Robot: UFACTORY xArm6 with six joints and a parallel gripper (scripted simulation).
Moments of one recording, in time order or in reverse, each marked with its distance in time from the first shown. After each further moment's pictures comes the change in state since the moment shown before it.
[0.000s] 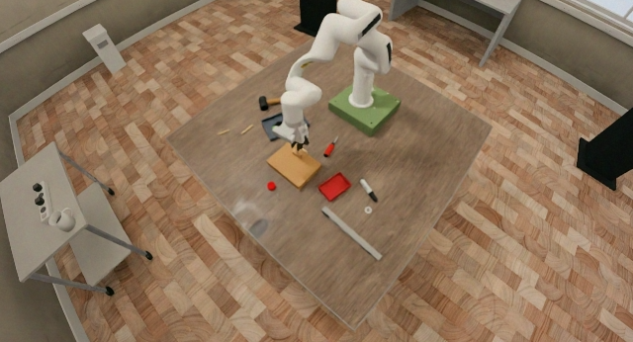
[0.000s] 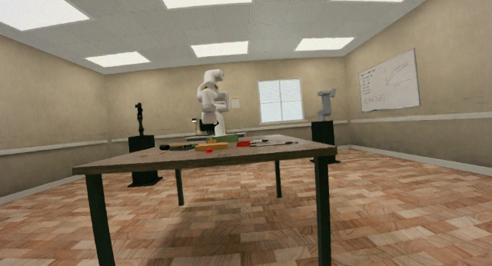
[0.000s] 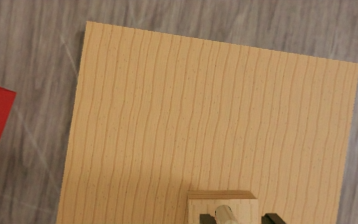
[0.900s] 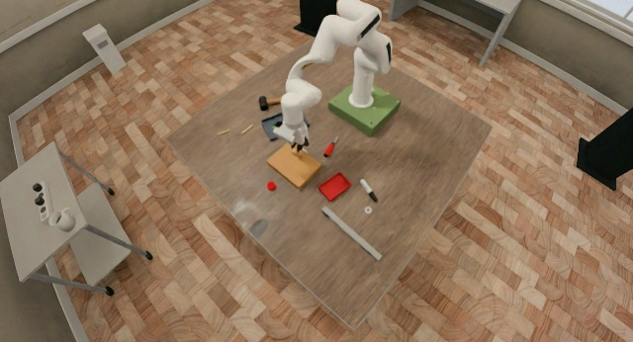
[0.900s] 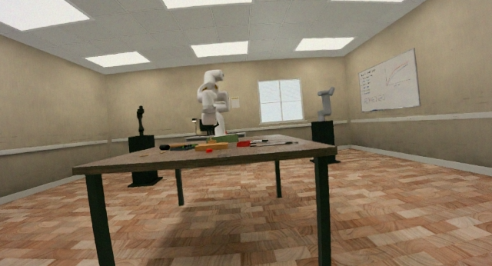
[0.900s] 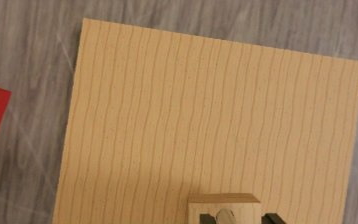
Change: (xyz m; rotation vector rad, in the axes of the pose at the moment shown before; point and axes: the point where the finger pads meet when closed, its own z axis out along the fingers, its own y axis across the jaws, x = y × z) arm 0.000 0.000 0.007 0.000 0.000 0.000
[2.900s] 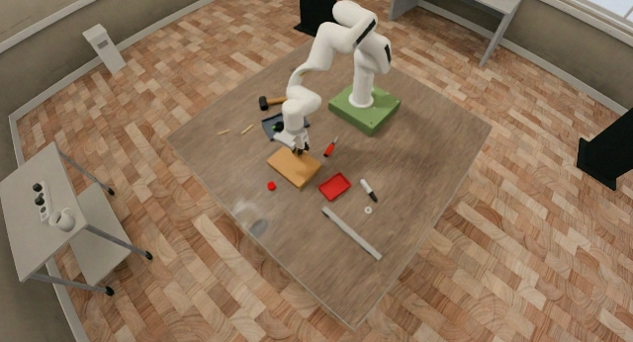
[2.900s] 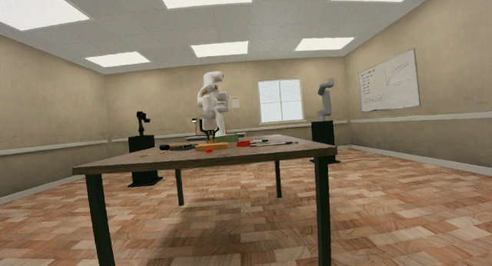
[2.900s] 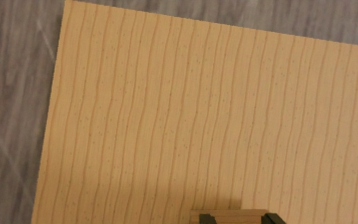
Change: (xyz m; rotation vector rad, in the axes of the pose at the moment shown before) arm 0.000 0.000 0.034 0.000 0.000 0.000
